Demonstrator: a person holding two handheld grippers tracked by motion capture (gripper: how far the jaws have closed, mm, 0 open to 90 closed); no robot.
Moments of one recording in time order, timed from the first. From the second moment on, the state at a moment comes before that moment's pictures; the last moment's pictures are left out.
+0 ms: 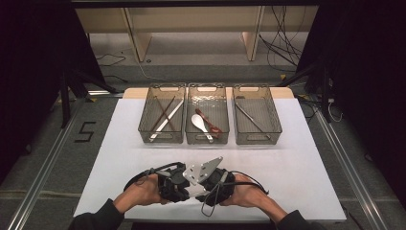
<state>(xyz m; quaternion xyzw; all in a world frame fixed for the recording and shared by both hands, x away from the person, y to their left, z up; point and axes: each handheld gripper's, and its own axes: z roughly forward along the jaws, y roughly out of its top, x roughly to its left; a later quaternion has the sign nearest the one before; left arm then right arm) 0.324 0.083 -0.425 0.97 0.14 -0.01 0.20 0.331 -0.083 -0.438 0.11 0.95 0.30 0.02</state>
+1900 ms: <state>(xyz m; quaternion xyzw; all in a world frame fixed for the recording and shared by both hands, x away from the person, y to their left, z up) 0.314 0.079 -0.413 0.98 0.06 0.02 0.19 0.334 -0.087 -0.446 0.05 0.96 0.29 -0.06</state>
